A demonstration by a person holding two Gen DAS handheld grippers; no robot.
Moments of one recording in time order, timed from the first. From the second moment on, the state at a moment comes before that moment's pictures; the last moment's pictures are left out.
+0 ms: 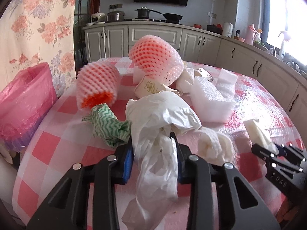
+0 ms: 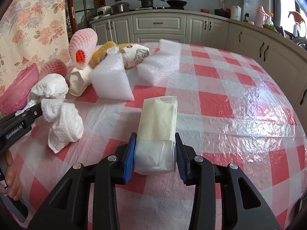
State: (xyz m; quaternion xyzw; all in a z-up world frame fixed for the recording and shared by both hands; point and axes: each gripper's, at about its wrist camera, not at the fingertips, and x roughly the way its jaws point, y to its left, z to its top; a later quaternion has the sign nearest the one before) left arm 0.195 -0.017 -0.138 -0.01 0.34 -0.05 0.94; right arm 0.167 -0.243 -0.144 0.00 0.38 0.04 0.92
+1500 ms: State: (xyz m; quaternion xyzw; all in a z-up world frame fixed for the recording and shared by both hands) left arm 0.107 0.205 -0.038 -0.04 0.19 0.15 0.97; right arm 0.186 0.034 -0.026 -0.07 0.23 0.37 0.90
